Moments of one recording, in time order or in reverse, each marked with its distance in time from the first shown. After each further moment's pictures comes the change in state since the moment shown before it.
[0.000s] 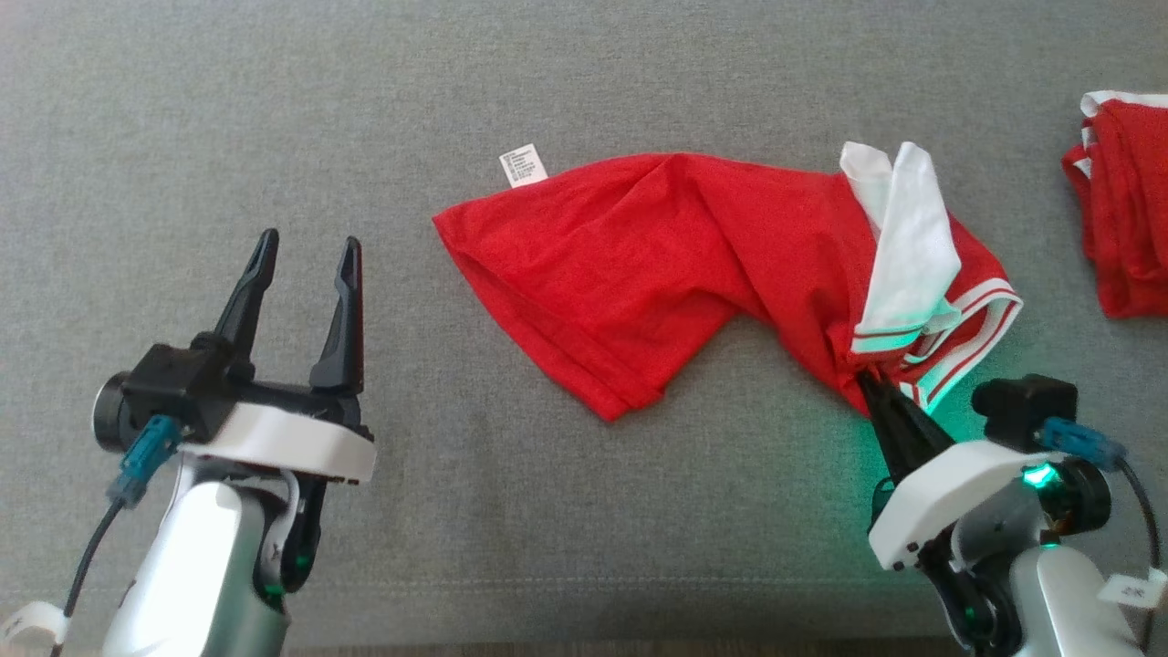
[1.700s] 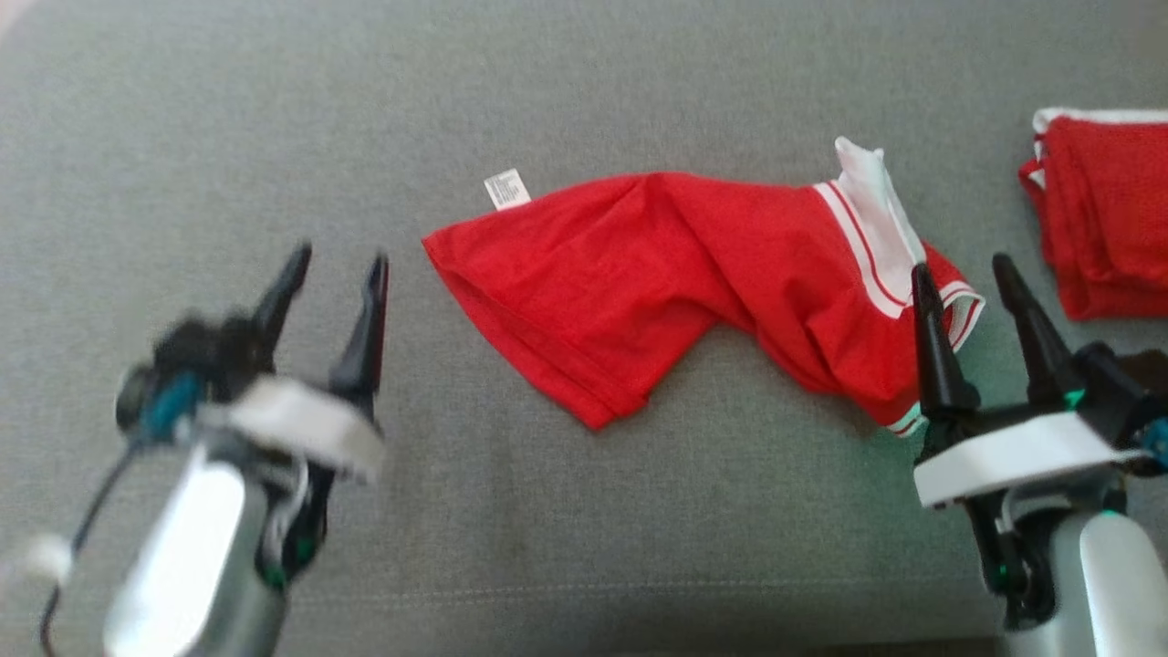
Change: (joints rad) left arm -0.009 0.025 -0.043 0.017 -0.043 -0.013 0.120; right arm -0.031 0.027 -0.078 -0.137 -0.119 0.000 -0.253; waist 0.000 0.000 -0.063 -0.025
